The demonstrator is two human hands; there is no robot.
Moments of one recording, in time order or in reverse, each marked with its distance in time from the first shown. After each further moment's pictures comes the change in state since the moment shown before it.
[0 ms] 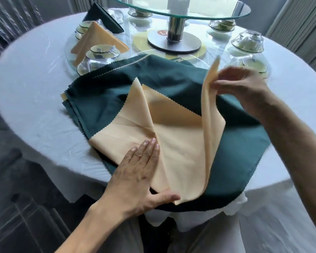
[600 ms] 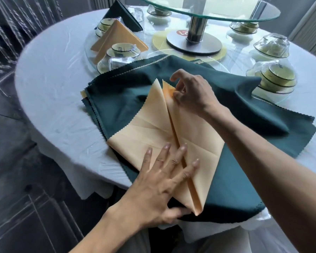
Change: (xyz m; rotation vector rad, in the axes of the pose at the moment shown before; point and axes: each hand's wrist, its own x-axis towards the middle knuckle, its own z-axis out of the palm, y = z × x) left_hand -0.002 0.000 0.000 -0.018 0.039 0.186; right_hand 0.059 0.008 0.135 -0.805 -0.046 -0.301
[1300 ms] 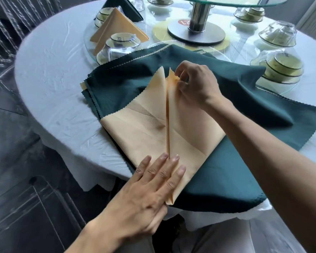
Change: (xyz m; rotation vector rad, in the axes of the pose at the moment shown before) left_hand -0.047 -0.001 0.007 0.061 0.091 0.084; right_hand -0.001 0.000 0.003 -0.001 0.064 0.091
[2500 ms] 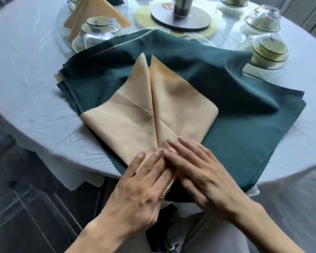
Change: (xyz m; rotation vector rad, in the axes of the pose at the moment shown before) left_hand 0.015 0.009 0.019 0.060 0.109 -0.021; right_hand -0.223 -0.010 -0.019 0.024 -0.243 -0.302
